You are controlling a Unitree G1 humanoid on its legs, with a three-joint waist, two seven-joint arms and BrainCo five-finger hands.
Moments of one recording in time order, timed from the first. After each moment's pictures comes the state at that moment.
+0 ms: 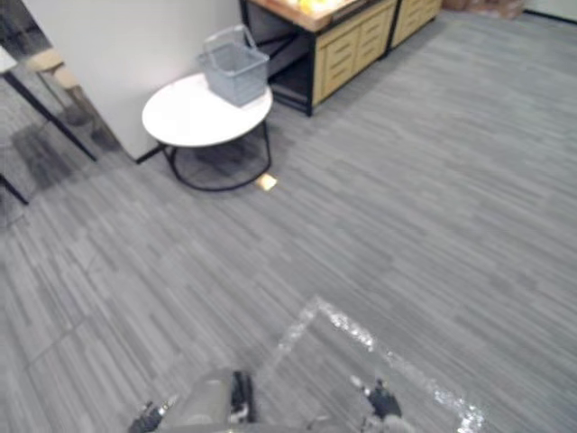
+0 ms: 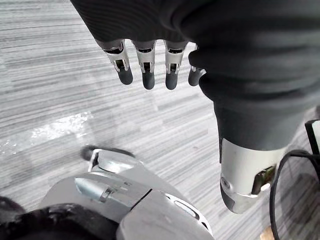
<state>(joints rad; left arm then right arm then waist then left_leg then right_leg) 0.17 0.06 0.21 1.06 -0.30 -0.23 0.04 0.02 -0.12 -0.20 1.10 0.12 -0.18 0.03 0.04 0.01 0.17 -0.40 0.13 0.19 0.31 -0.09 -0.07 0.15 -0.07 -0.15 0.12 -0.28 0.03</state>
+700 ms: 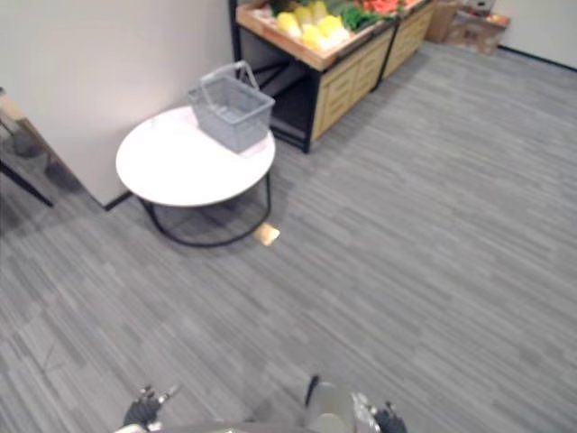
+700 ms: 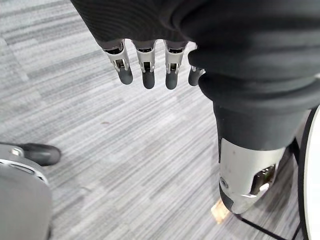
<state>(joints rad) 0.13 0.08 0.24 1.08 -0.19 -0.21 0.06 0.14 -0.06 -0.43 1.15 0.08 -0.18 0.01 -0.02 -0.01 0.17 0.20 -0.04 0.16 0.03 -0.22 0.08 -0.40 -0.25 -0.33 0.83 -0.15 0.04</state>
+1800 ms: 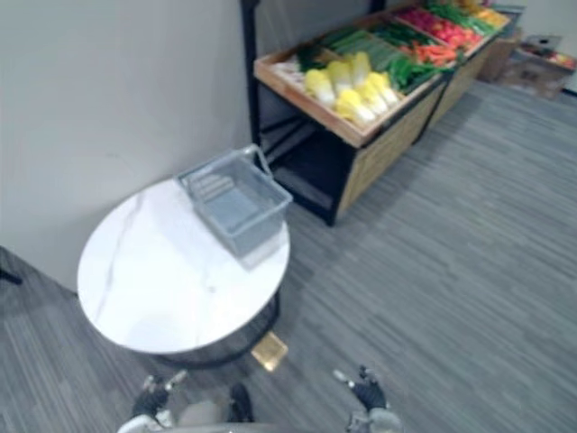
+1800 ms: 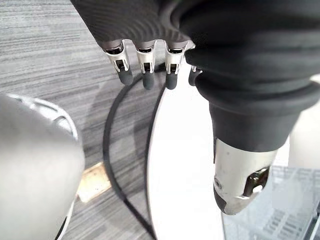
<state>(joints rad) 0.14 0.04 0.23 1.03 -0.23 -0.26 0.06 0.08 -0.08 -0.14 1.05 0.09 -0.21 0.01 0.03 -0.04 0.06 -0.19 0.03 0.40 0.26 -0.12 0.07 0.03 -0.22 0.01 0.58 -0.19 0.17</state>
